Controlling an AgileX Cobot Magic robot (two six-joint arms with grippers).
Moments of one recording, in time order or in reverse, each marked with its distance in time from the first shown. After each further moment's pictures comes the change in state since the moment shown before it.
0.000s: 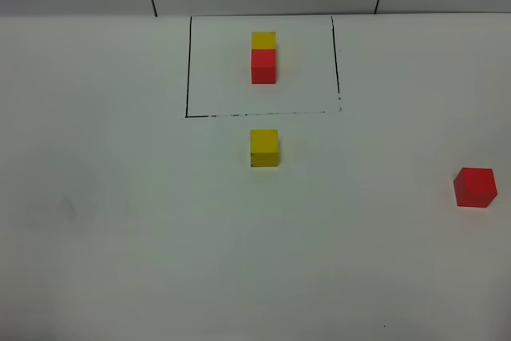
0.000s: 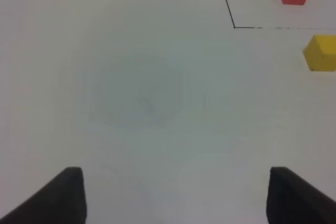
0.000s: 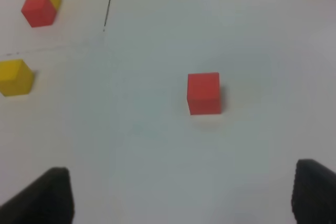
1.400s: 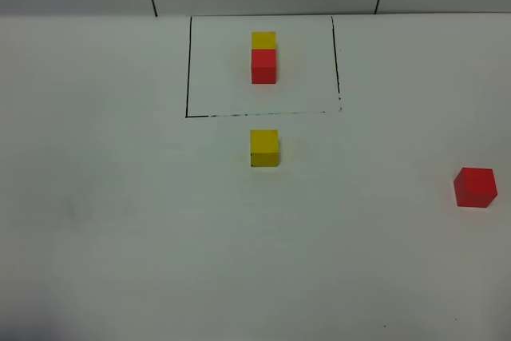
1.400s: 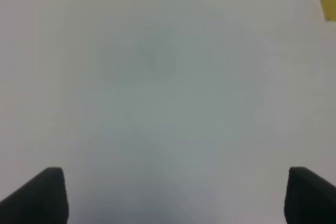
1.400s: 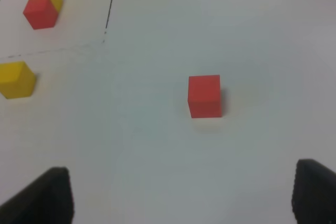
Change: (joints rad) left arm 0.000 0.153 -0.016 0.002 0.034 0.001; right arm 0.000 -0.096 0.016 0.001 0.009 -0.002
